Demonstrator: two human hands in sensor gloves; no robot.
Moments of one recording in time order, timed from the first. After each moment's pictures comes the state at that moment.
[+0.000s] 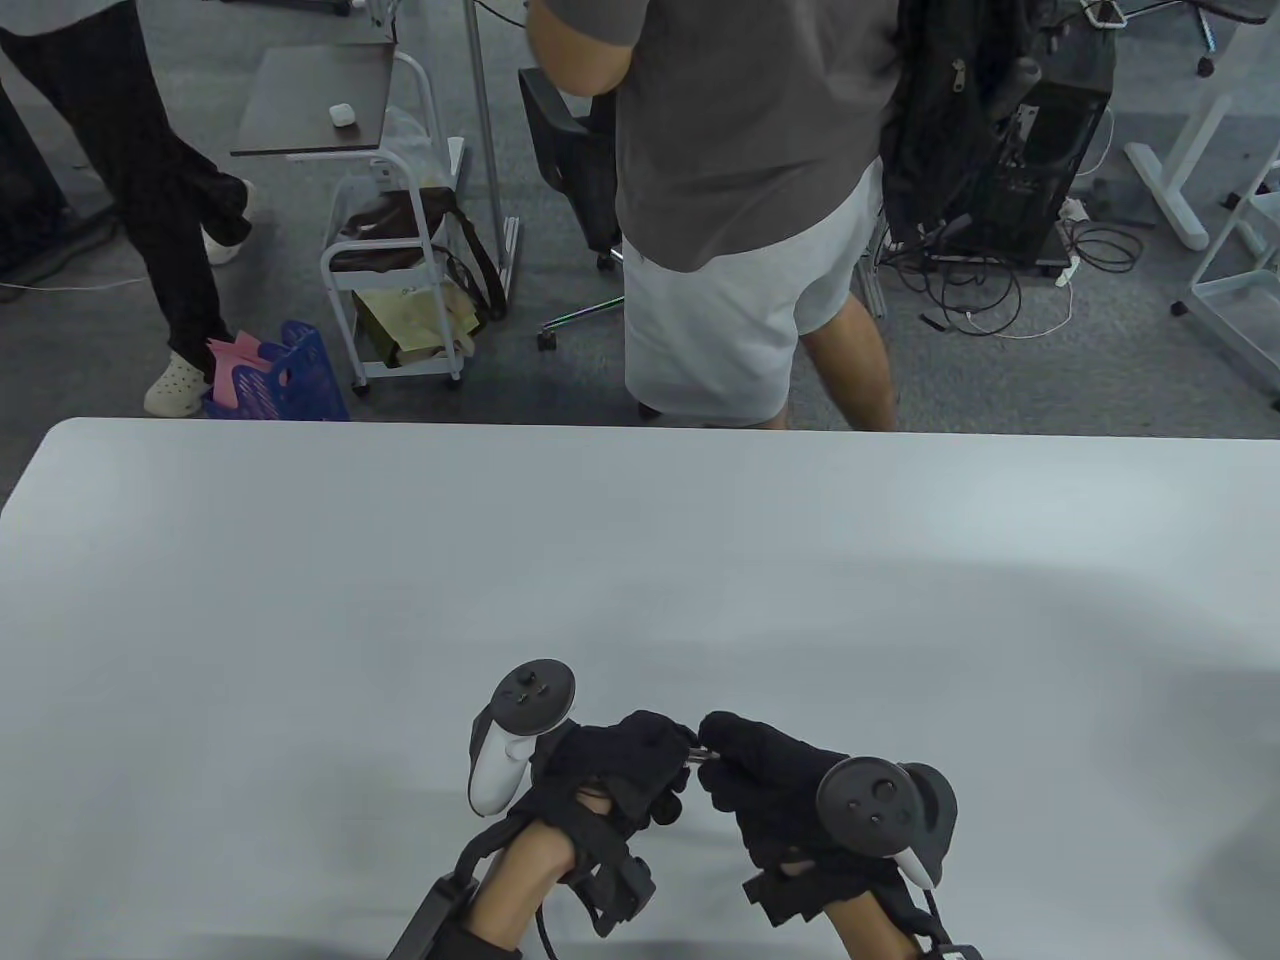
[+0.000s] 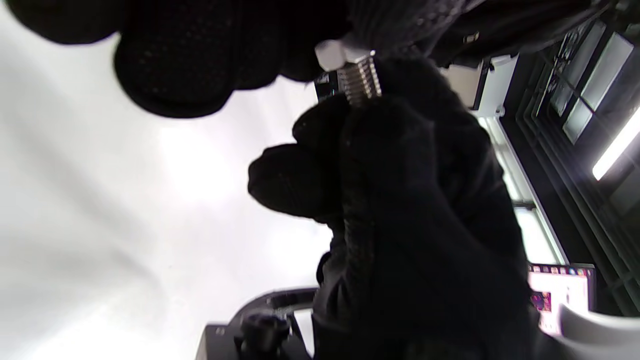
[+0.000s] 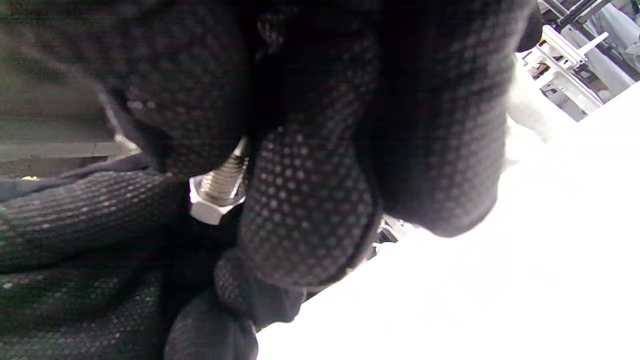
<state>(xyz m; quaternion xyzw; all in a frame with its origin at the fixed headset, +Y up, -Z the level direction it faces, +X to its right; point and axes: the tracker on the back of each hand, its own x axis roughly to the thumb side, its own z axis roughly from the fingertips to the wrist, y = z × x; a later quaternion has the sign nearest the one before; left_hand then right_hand) -0.088 -0.721 -0.323 -0.28 -0.15 0.61 0.73 0.136 -0.689 -0.283 0.18 -0.16 0.90 0.37</state>
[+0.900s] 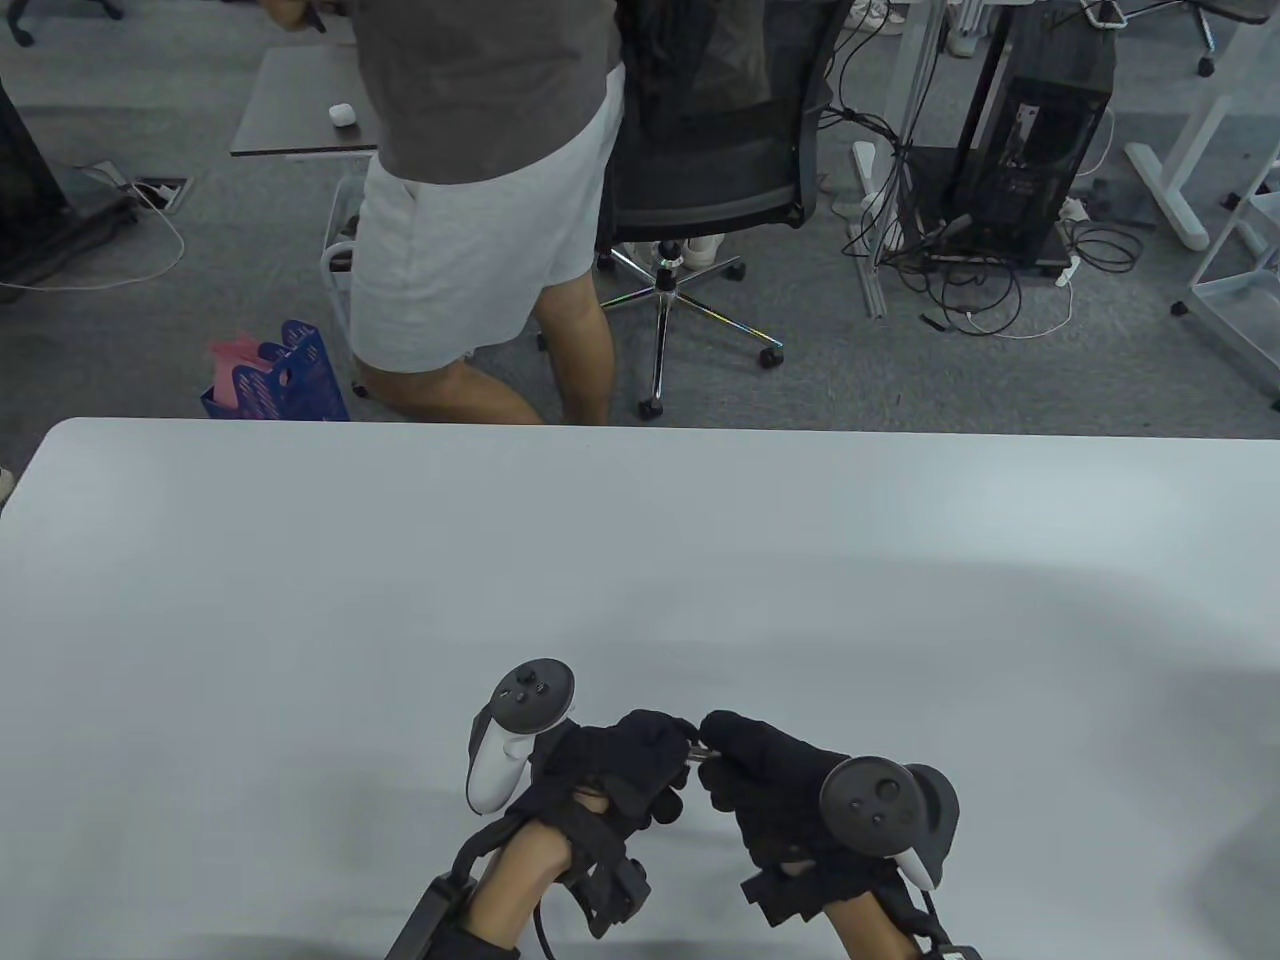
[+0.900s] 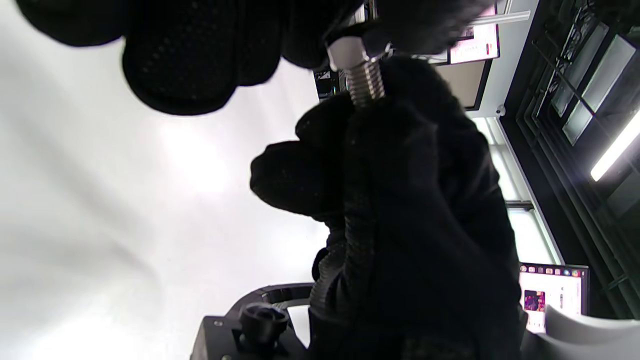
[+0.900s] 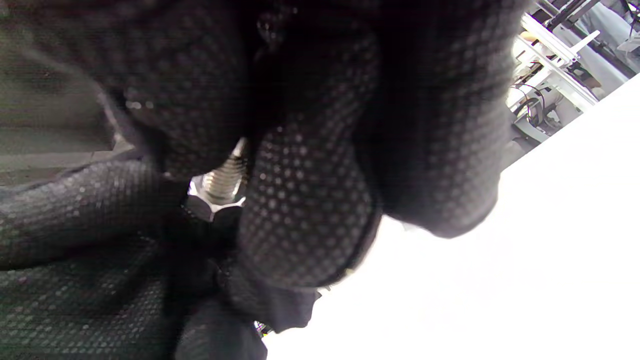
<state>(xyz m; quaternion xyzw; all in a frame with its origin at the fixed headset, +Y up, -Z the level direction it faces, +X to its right) -0.089 -0.722 -0.322 -0.27 -0.14 0.61 0.73 0.137 -0.689 -0.283 0.18 -0.16 0.89 0.38</state>
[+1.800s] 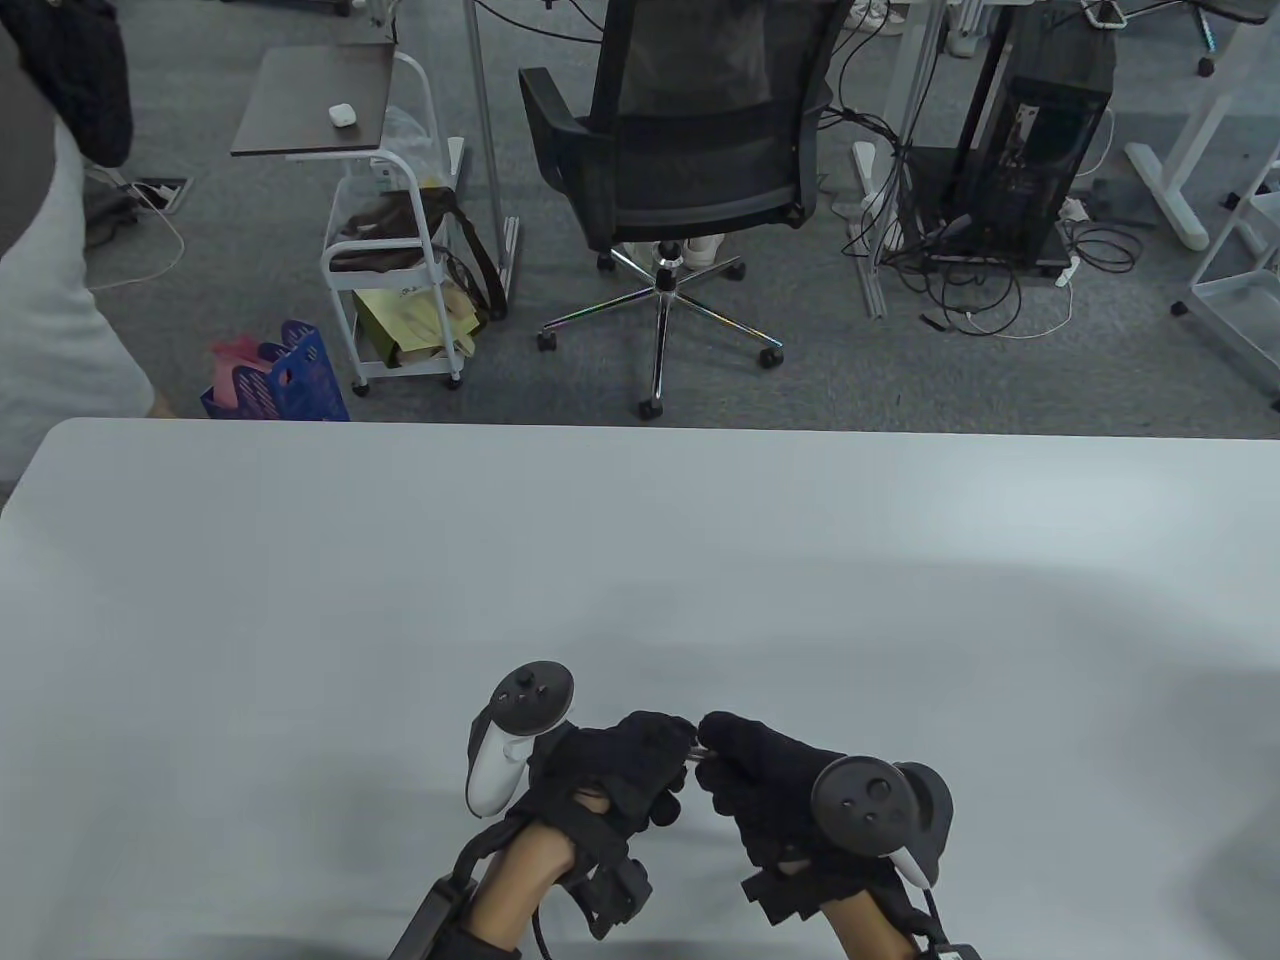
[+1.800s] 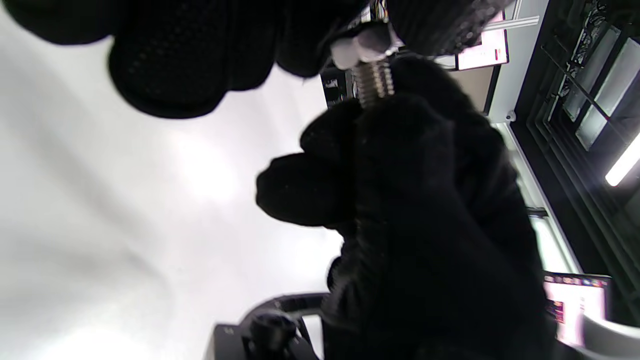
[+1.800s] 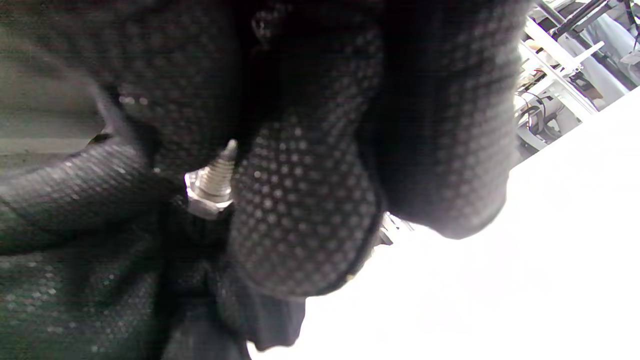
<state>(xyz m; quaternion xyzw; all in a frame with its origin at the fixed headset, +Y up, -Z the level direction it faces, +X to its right) -0.088 -0.726 -0.323 -0.26 -0.12 0.59 0.75 0.134 -0.688 -0.281 0.18 -0.16 0.90 0.36</state>
